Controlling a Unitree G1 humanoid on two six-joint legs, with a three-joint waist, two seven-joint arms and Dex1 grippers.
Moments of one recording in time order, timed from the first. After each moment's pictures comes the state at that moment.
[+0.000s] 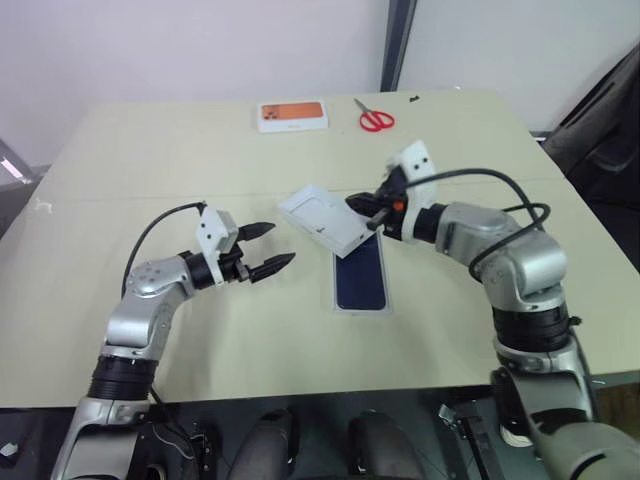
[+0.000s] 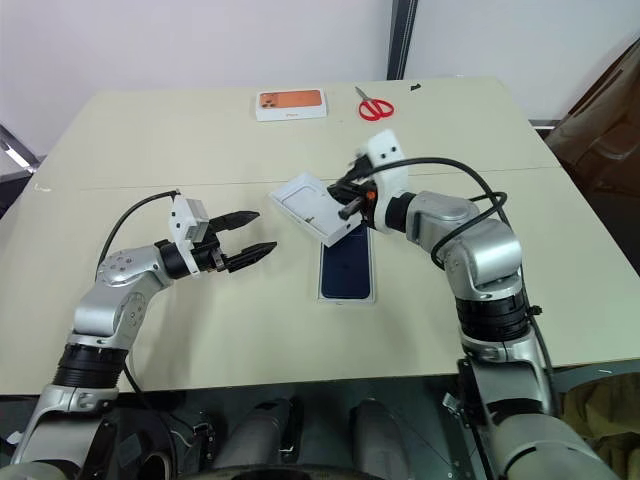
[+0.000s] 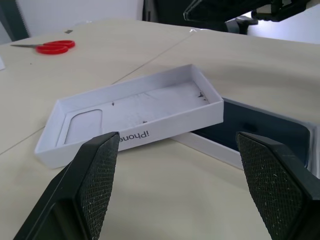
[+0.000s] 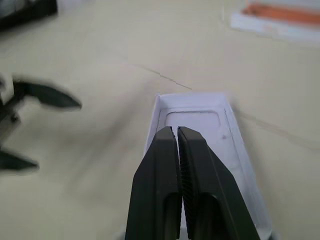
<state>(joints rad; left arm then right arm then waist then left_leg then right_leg) -0.38 0.49 0.02 0.04 -0.40 0.21 -0.95 -0.70 -0.48 0.13 -0.26 0.36 0.89 0.59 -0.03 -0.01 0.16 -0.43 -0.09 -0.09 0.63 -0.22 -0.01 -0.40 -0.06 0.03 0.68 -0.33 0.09</state>
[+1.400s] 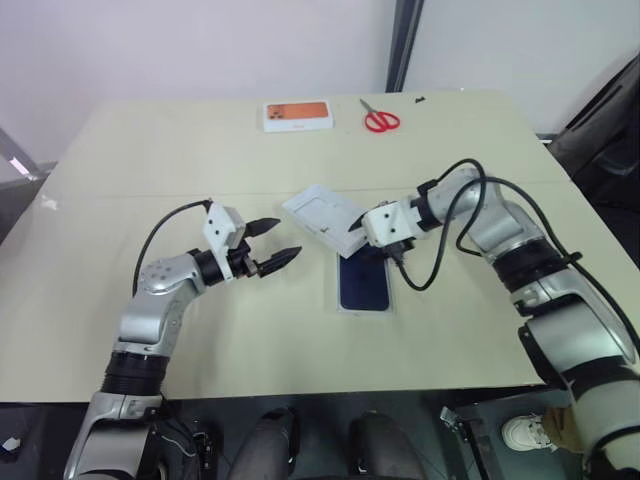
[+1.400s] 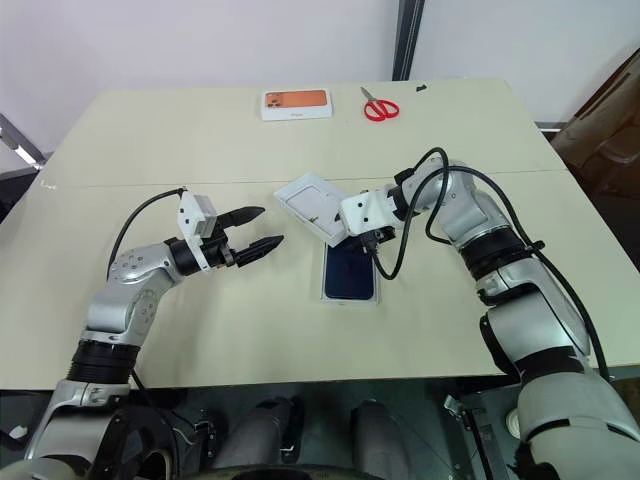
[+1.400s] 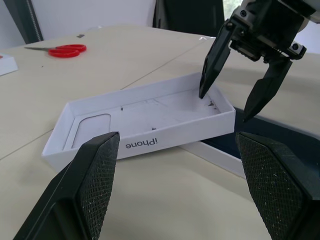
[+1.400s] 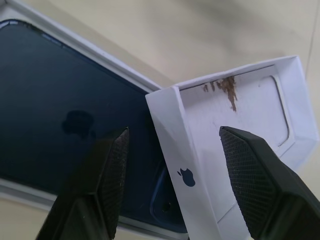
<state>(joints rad) -0.40 0.44 0.01 0.05 -0.38 0.21 -0.91 -1.04 -0.60 0.47 0.65 -0.16 -0.34 1.34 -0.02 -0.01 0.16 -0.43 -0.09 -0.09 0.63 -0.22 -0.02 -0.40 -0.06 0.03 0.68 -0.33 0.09</state>
